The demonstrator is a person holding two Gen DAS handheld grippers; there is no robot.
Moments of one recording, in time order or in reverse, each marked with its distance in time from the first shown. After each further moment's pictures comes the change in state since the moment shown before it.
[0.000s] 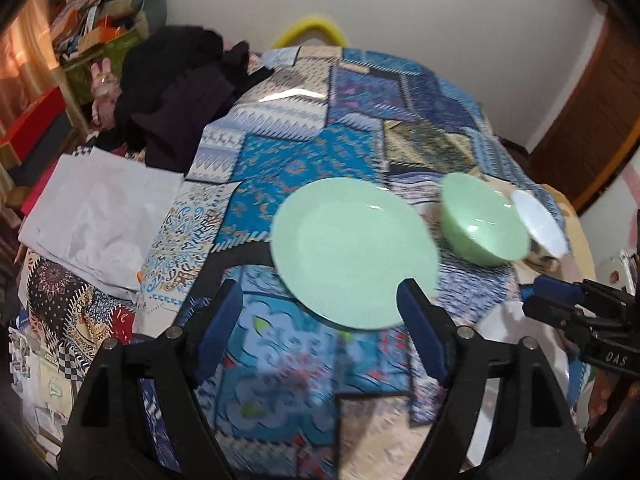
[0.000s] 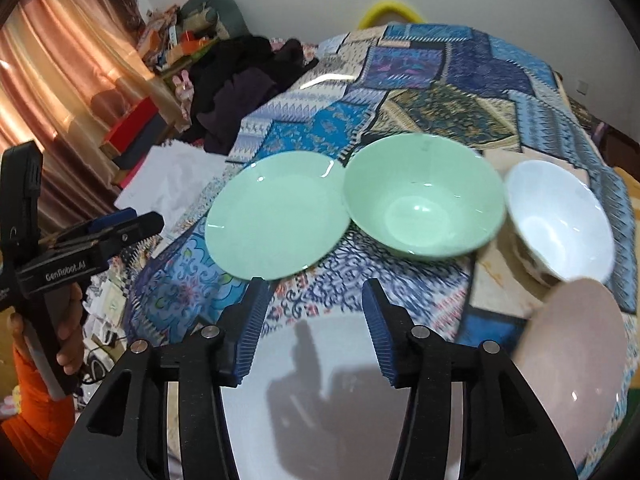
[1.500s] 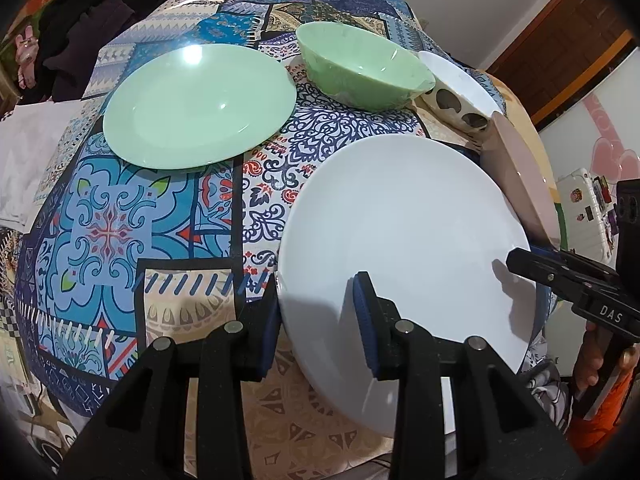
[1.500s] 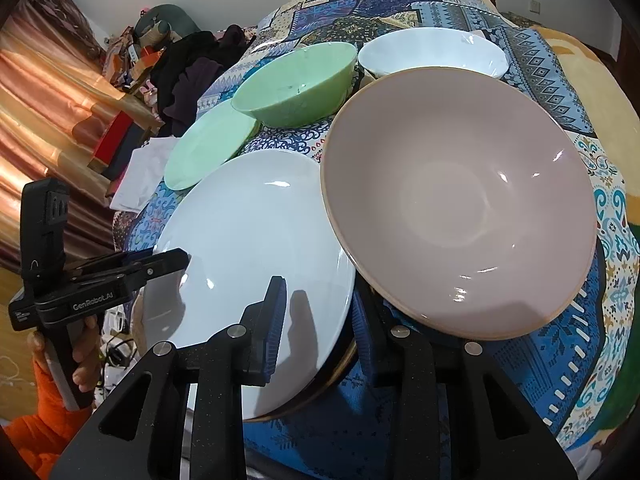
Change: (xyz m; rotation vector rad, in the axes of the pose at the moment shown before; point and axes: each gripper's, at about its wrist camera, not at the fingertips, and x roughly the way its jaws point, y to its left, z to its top) left arm 0.024 -0.118 -0.097 0.101 0.271 -0.184; right arm -0.059 -0.085 -0.110 0.221 0.061 0.034
